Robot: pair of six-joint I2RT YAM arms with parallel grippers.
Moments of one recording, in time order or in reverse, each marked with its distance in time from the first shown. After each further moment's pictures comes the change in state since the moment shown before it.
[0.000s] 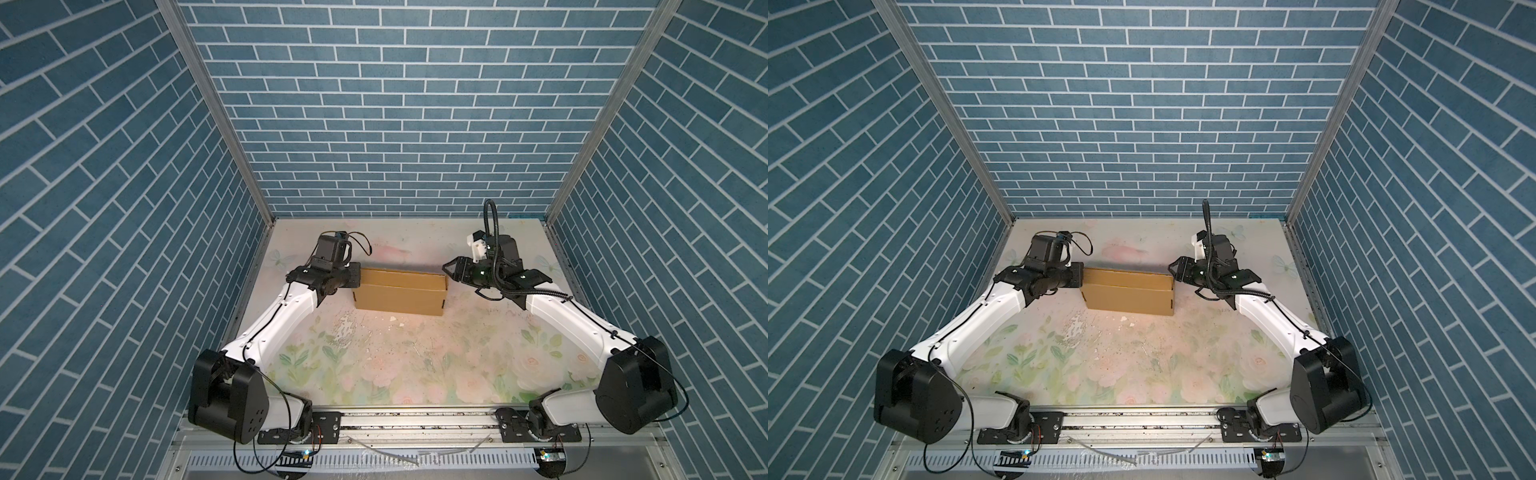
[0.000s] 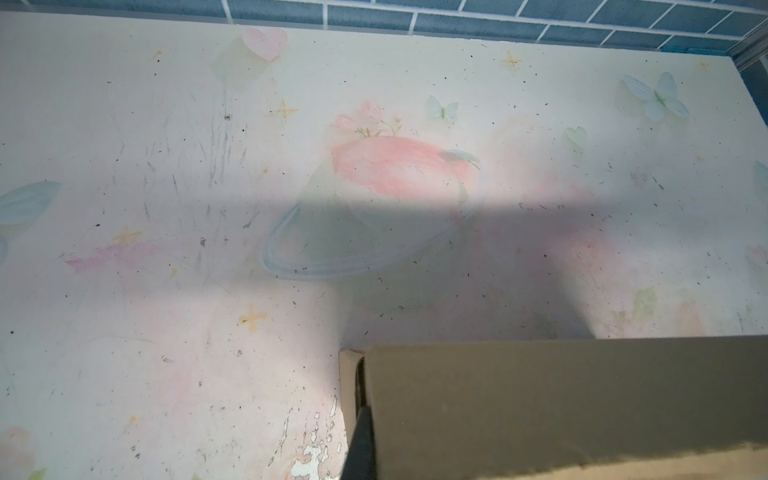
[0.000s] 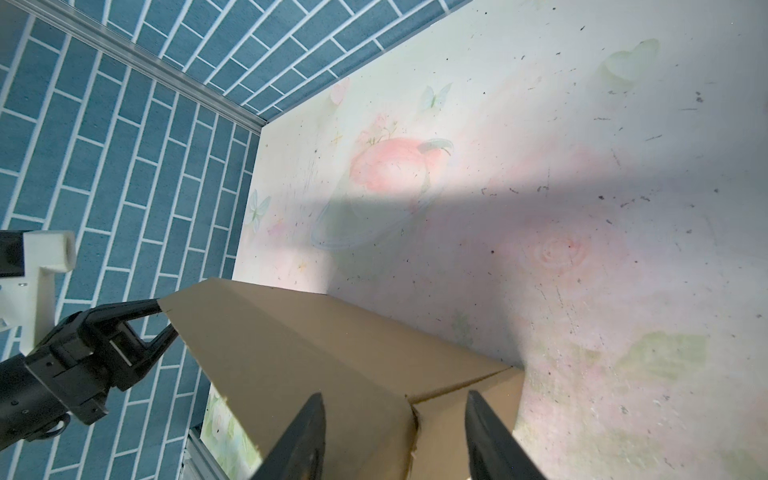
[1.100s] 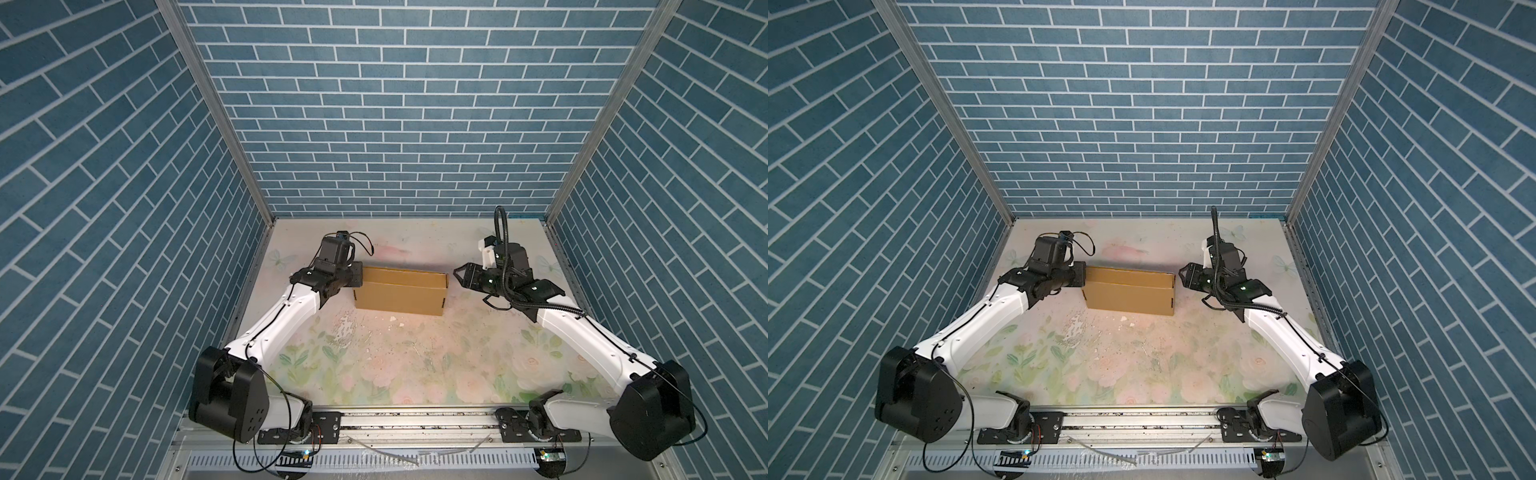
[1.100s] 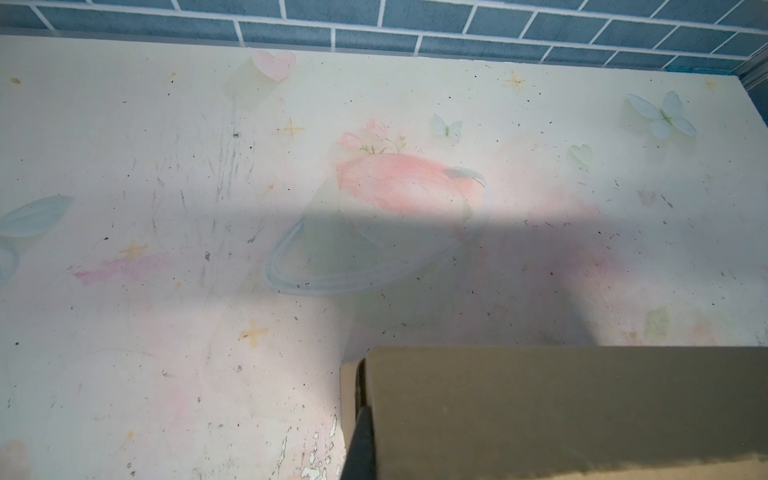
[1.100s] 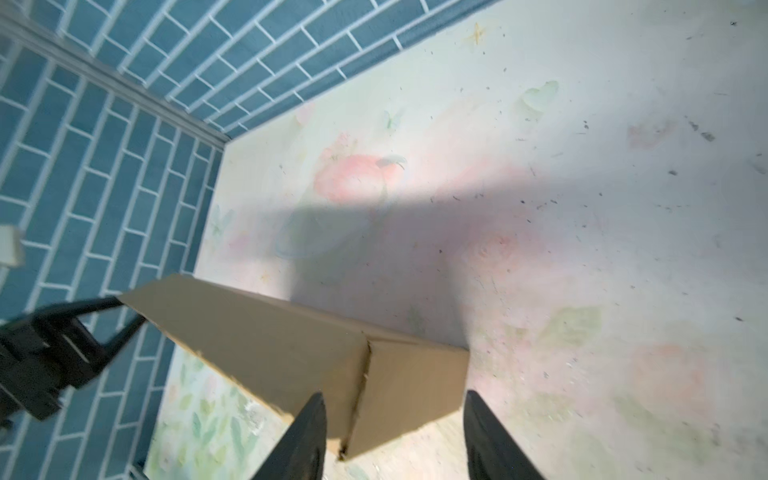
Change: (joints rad) left arm -0.022 0.007 -0.024 0.066 -0.048 -0.019; right arm 0.002 -0.133 -0.051 -0.108 0.143 -0.106
